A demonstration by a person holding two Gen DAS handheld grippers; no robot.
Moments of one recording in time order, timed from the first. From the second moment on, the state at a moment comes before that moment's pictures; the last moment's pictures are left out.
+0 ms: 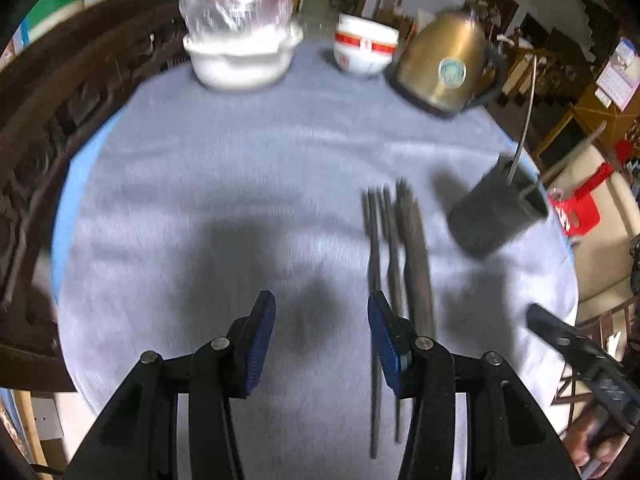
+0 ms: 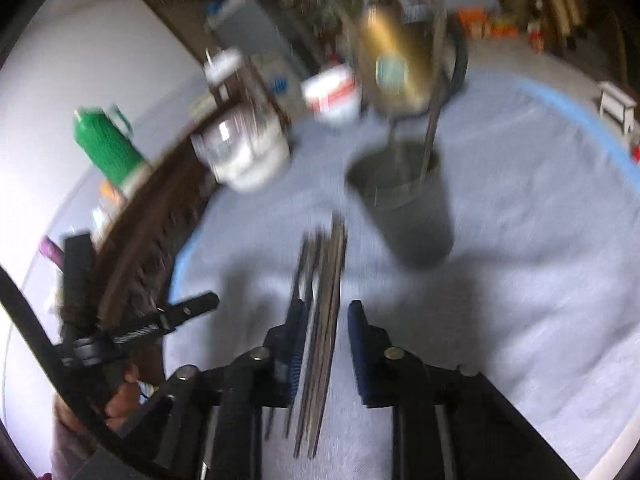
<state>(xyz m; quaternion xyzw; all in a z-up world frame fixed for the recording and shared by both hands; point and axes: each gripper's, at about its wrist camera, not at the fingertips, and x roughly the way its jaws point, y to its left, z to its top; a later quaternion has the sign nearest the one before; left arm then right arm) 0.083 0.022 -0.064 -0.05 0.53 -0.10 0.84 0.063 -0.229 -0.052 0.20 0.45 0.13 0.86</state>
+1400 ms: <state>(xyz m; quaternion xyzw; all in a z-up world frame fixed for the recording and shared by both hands) 0.103 -0.012 -0.110 -0.04 0.57 -0.13 0.81 0.087 -0.206 -0.127 0.19 0.55 0.10 0.81</state>
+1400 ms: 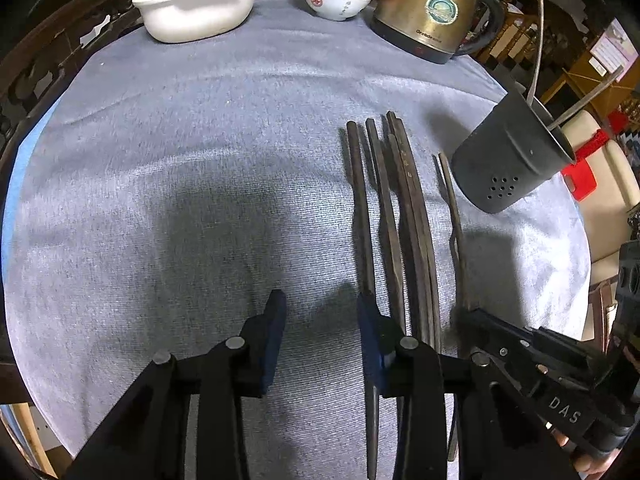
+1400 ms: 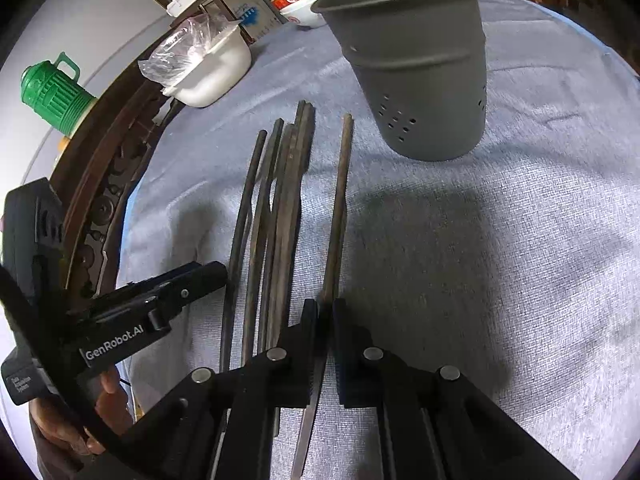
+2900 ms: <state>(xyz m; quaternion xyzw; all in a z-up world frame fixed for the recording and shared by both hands) 0.115 0.009 -0.121 -0.03 0.59 -0.18 0.79 0.068 -0.211 -0.122 0.16 0.57 0.10 0.80</state>
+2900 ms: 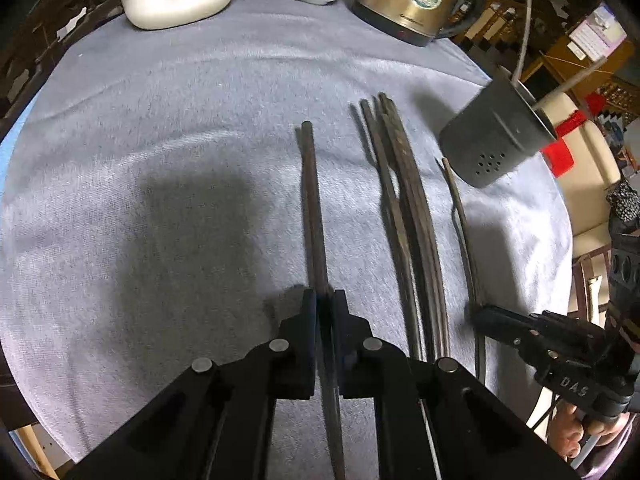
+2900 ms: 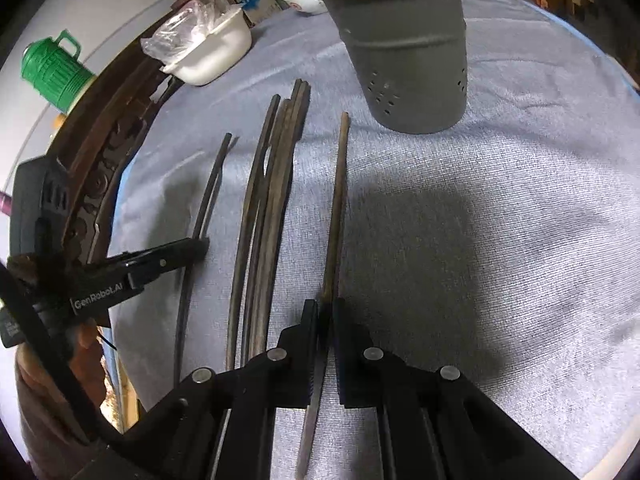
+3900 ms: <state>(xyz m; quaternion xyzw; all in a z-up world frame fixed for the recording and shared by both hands) 0.154 0.004 -0.100 -0.03 0.56 -0.12 0.82 0.104 -0.217 -0.088 0.12 0.51 0.11 0.85</state>
